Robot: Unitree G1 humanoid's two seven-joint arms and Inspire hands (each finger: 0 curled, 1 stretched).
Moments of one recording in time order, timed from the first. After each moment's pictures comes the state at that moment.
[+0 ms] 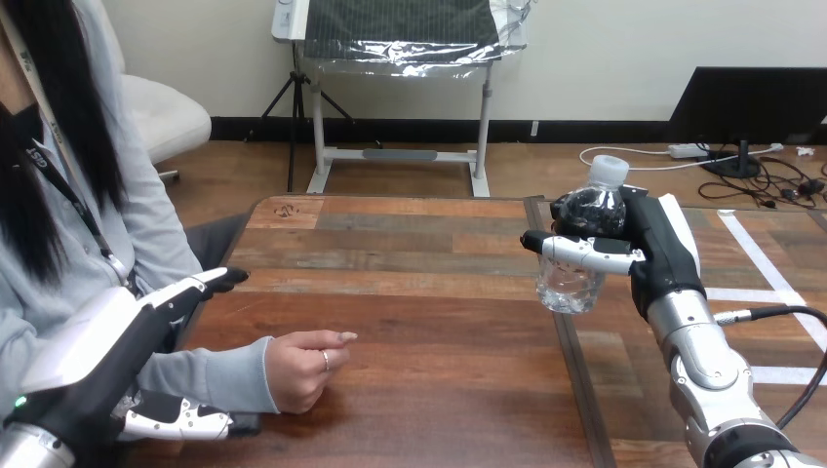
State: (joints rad) left arm 0.17 0.57 0.22 0.20 0.42 -0.64 -0.17; right arm -0.68 -0.26 -0.11 1.30 -0.08 -0.61 0.03
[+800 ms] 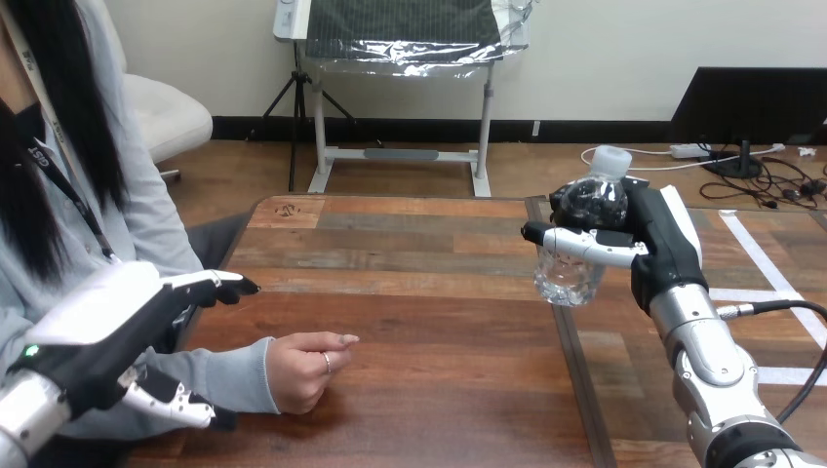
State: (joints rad) left arm 0.05 0.72 0.13 0.22 0.49 -0.57 -0.25; right arm -0.68 -0.26 -0.12 1.28 -0.04 -0.63 0.09
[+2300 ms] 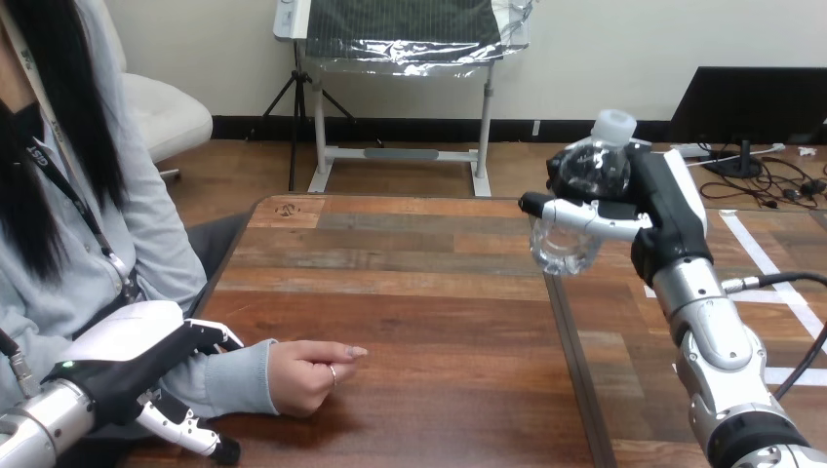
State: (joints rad) left arm -0.16 0.76 -0.09 0.63 0.60 -0.63 -0.18; right arm -0.67 -0.27 -0.12 1.16 -0.01 -0.67 0.14
